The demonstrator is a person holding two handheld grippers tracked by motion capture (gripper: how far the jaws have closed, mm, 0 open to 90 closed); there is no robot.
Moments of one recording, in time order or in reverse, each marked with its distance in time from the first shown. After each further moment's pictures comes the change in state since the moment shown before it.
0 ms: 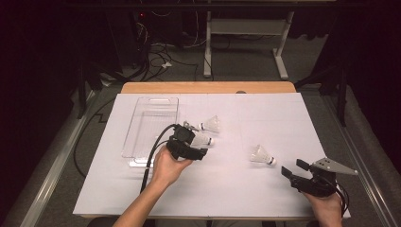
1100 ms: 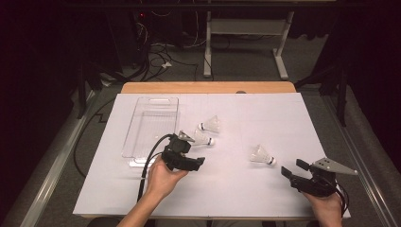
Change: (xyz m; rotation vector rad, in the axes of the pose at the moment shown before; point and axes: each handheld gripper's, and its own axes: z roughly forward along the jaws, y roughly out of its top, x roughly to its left) left arm -0.011 -0.029 -0.012 -0.022 -0.011 0.025; right arm 0.000 0.000 0.000 0.000 0.000 -0.004
